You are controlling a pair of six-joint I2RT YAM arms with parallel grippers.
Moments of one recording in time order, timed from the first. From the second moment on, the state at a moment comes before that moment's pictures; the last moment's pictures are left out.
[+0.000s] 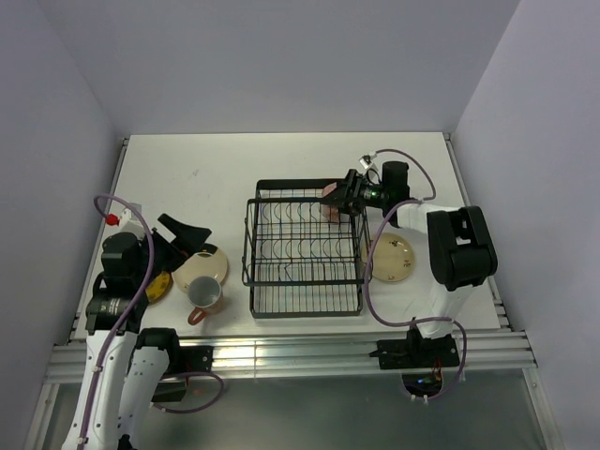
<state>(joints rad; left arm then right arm) -0.03 0.50 0.62 -0.51 0.30 -0.81 0.14 1.80 0.92 0.38 -0.89 0.75</state>
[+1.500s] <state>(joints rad) -0.06 0.67 0.76 -0.95 0.16 -0.98 0.16 1.18 1.05 -0.45 -0.02 0.53</state>
